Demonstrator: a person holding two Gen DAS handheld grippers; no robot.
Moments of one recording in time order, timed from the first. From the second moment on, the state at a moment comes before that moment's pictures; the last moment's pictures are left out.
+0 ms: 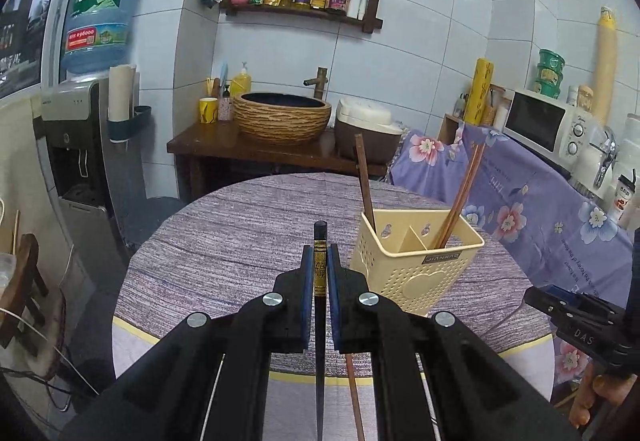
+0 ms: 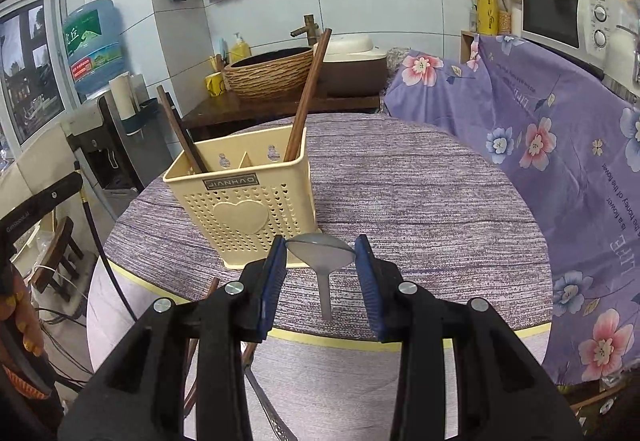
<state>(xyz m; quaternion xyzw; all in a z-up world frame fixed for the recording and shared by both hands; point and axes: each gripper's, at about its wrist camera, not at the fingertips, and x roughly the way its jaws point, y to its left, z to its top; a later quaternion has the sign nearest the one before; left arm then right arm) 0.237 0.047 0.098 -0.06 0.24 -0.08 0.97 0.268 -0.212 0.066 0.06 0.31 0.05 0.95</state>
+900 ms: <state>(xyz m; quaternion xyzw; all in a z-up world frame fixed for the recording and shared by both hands) 0.285 -0.005 0.200 -0.09 0.13 -0.11 0.98 0.328 -0.186 0.177 0.06 0.23 0.08 0.97</state>
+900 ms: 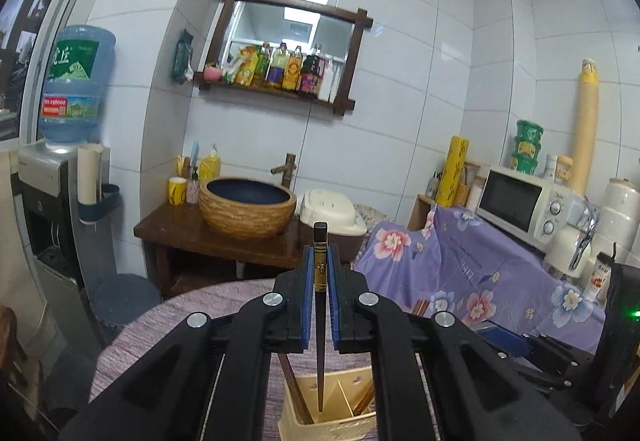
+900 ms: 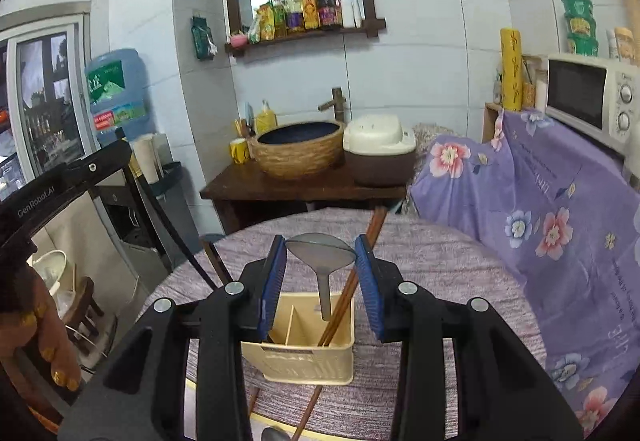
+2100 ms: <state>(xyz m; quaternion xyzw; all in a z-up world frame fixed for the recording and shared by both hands) 0.254 0.015 0.074 -0.08 0.26 -0.10 0.96 0.318 -0.190 0.056 0.07 0.29 0.06 0.95</state>
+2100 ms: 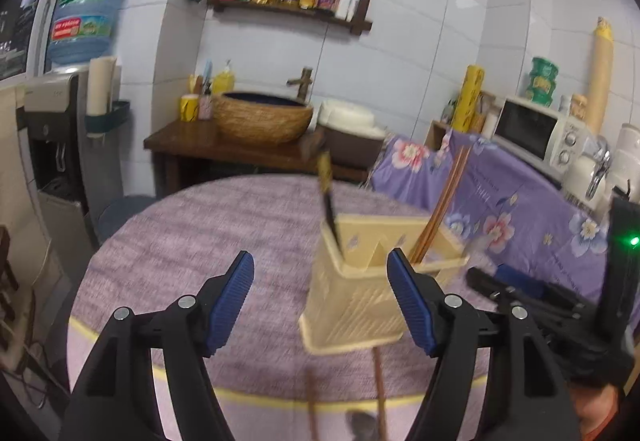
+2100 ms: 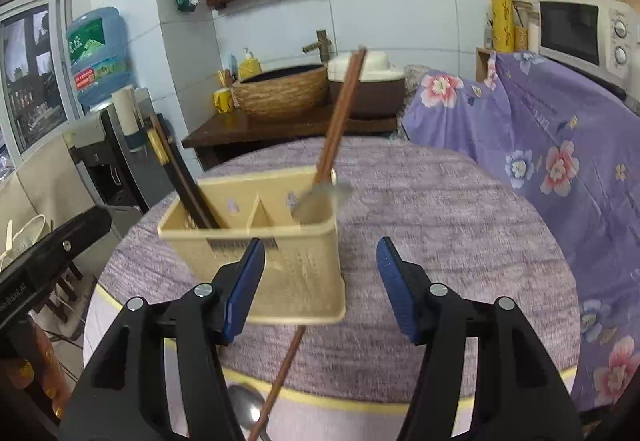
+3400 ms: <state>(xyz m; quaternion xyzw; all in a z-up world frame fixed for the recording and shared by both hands) 0.285 0.002 -0.057 0.03 0.45 -0.09 0.89 0.281 -0.171 -0.046 0.07 0.41 0.04 0.91</state>
